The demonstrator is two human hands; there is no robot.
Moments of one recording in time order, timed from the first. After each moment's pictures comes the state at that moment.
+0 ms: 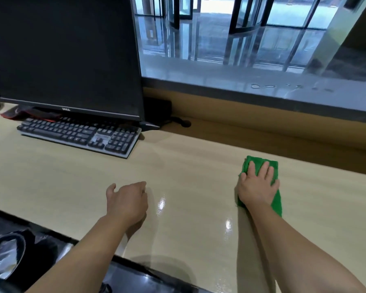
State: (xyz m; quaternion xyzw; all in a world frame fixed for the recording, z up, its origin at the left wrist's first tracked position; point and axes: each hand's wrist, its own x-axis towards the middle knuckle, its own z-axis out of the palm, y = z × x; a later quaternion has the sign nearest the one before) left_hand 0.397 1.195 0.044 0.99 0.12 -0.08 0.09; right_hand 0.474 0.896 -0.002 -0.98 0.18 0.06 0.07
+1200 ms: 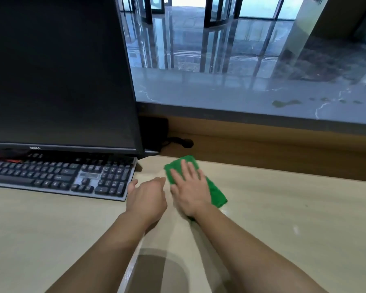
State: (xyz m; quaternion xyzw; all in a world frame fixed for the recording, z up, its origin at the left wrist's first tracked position) left_hand 0.537 1.210 0.055 0.99 -0.01 -0.09 0.10; right_hand 0.568 1.078 -0.002 -0.99 -0.12 0.08 0.07
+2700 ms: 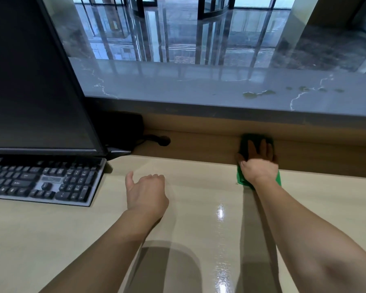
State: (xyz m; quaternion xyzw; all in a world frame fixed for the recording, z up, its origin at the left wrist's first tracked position) left_hand 0.553 1.124 0.048 1.00 -0.01 -0.06 0.02; right_hand 0.625 0.847 -0.006 -0.97 0.21 0.06 0.08
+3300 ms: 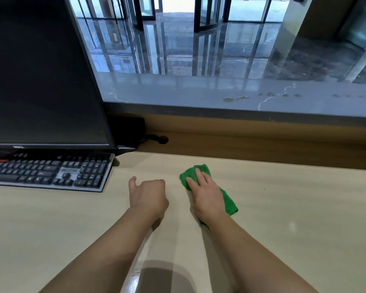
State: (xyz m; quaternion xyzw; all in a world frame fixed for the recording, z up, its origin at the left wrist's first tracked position) left_hand 0.497 1.121 0.078 0.99 0.00 -0.11 0.02; right_hand 0.496 0.966 0.013 -0.99 -0.08 0.04 0.10
